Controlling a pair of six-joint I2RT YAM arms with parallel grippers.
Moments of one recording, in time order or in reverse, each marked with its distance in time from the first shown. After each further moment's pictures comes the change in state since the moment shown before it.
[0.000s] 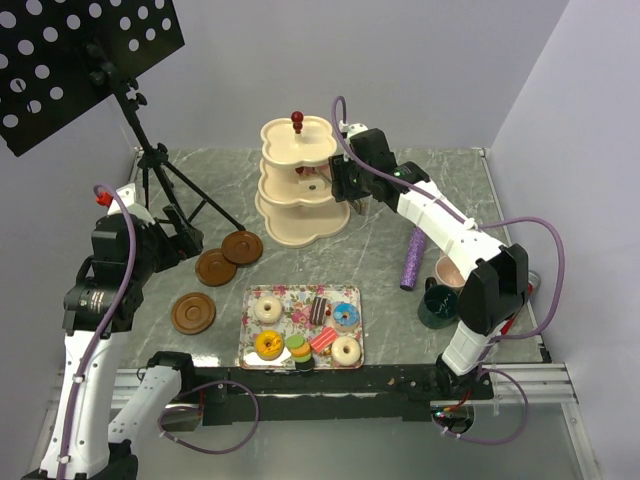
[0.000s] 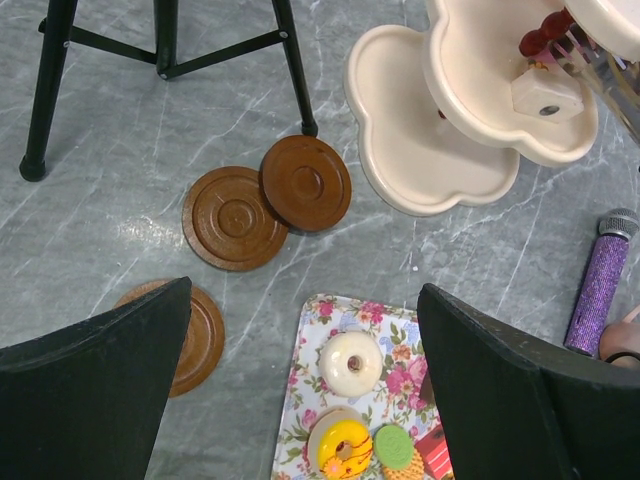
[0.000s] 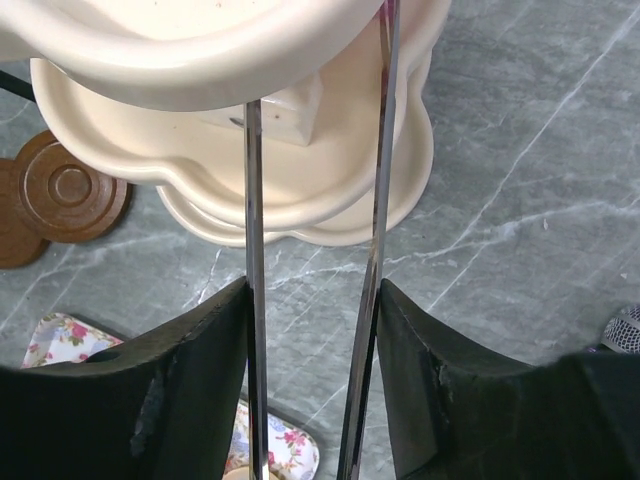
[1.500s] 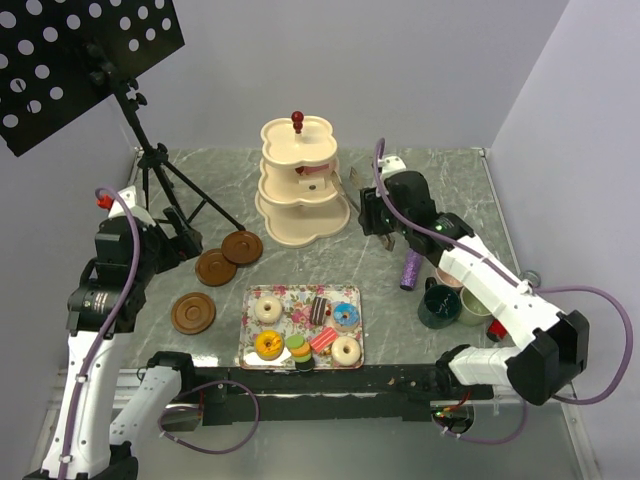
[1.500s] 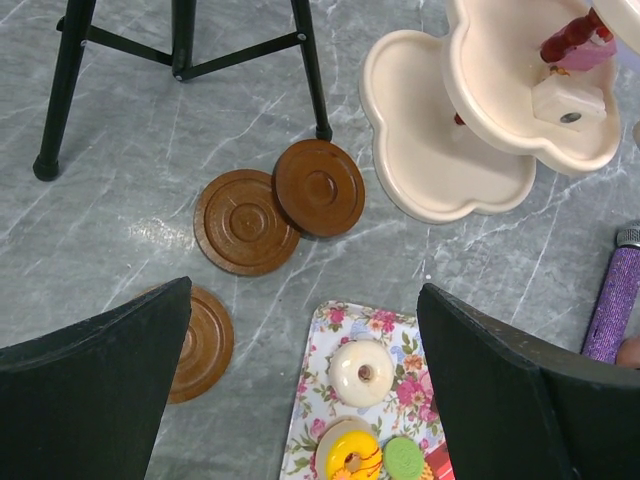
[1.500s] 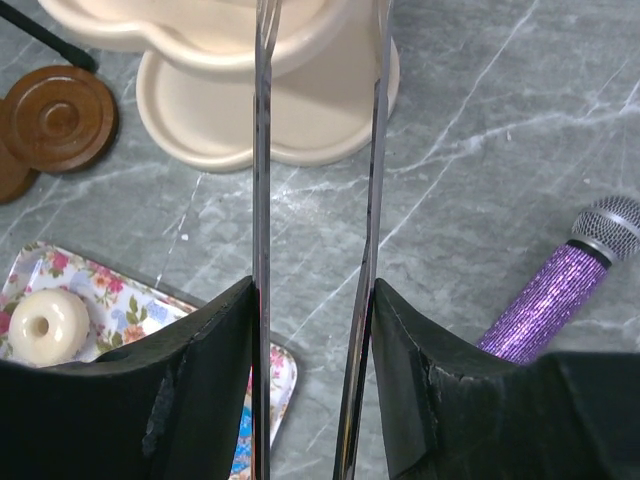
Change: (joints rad) left arm 0.000 -0.016 -0.043 0.031 -0.032 0.001; right arm 0.000 -0.439 -0.464 0.124 0.042 0.005
